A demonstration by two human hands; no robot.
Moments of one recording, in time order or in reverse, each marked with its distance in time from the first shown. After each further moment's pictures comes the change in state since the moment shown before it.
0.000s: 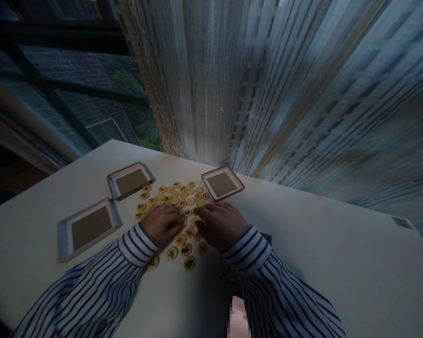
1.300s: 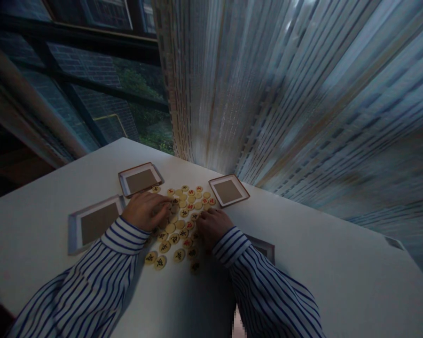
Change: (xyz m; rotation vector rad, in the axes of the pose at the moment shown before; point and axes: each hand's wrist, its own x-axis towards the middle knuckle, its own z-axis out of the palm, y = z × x) left_hand -0.020 -0.039 -0.032 0.160 0.341 -0.126; right_hand 0.036 -0.012 0.029 -0.196 -0.239 -0.080
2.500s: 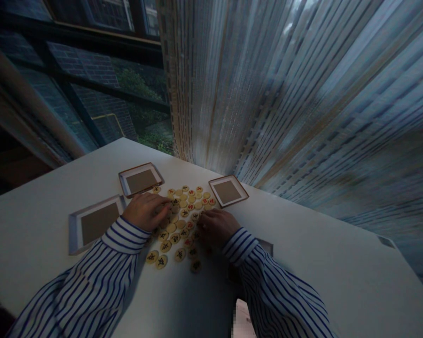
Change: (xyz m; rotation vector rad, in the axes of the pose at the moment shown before) left_hand -0.001 0.001 -0.003 0.009 -0.045 -0.011; right_hand -0.011 0.011 0.010 0.160 0.263 -0.071
